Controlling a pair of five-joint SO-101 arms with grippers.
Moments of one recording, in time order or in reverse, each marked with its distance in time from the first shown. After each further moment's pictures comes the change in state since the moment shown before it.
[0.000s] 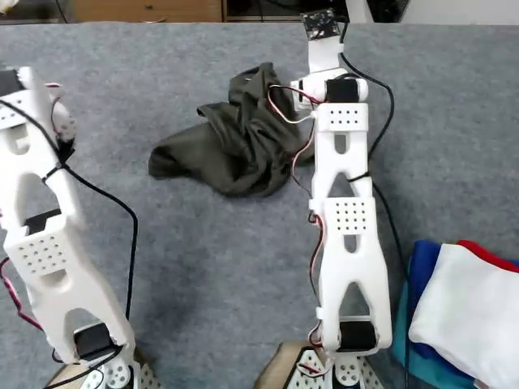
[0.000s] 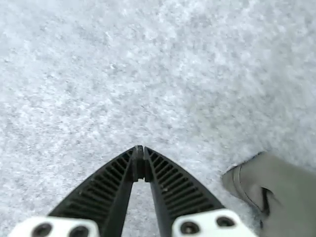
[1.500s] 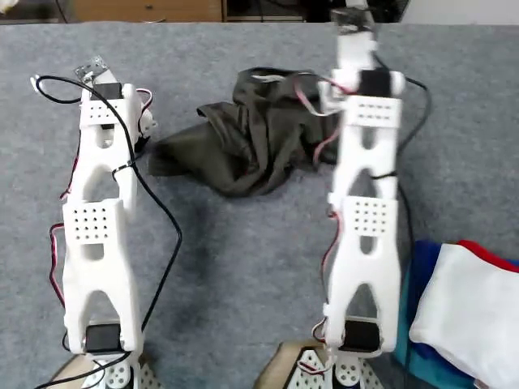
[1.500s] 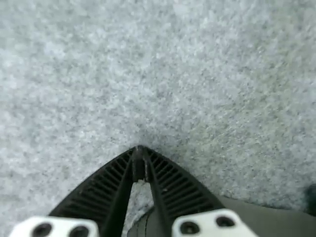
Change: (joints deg) left arm 16.6 21.0 -3.5 -21.0 7.5; right arm 8.2 -5.9 0.9 14.2 2.2
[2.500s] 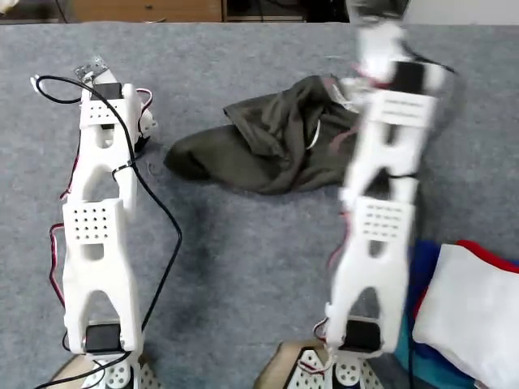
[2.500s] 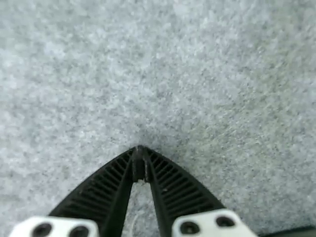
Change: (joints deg) left arm 0.0 0.0 0.0 0.0 0.0; right arm -2.4 -9.7 -0.1 3.6 13.5
